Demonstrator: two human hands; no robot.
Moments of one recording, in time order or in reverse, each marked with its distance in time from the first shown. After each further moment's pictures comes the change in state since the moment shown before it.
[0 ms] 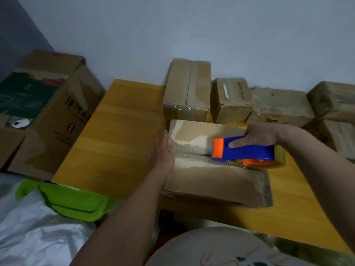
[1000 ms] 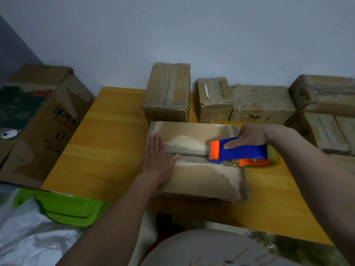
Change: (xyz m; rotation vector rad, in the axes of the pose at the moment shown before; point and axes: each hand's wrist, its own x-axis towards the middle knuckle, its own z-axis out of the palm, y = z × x) left_hand -0.033 0.024 0.021 0.727 -0.065 0.369; right_hand 0.001 0.071 0.001 0.067 -0.001 -0.005
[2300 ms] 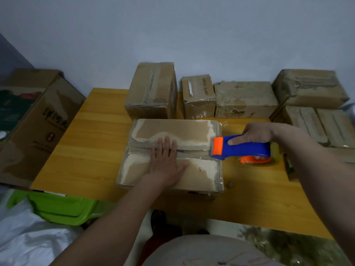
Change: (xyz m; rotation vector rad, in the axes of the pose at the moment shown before) left_hand -0.019 0.087 0.006 0.050 -0.096 0.093; right_hand -0.006 0.089 -0.003 0.148 0.002 -0.001
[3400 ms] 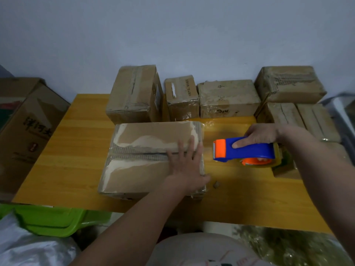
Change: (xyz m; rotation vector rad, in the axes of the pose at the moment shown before) left_hand 0.009 0.106 -0.002 0.035 -0.012 0.176; right_hand -0.012 0.066 -0.016 0.084 -0.025 -0.005
